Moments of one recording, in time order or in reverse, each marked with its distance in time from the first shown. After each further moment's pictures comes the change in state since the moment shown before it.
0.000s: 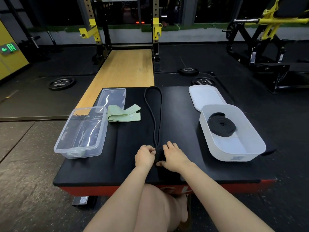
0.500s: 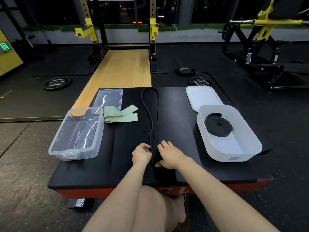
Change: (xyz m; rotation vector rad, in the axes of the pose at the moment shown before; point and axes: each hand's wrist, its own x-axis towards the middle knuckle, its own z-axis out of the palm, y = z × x) left_hand 0.007 0.008 -0.004 -0.178 0.005 -0.143; right_hand 0.009 0.000 -0.013 -0.101 -0.116 -0.090
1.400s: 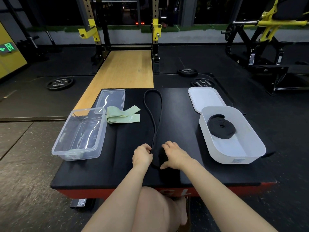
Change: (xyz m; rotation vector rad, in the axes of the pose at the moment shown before) left_hand -0.005 0.005 -0.011 0.199 -0.023 0.071; right_hand -0.001 0.009 0.000 0.128 0.002 0.059
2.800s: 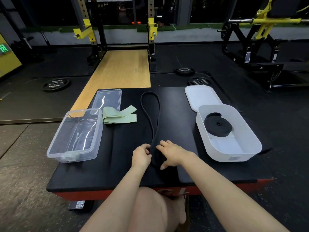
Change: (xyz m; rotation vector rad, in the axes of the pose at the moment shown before) left_hand 0.000 -0.003 0.007 0.009 -0.008 0.122; right_hand 0.010 0.006 -0.010 -0.216 -0.084 -0.156
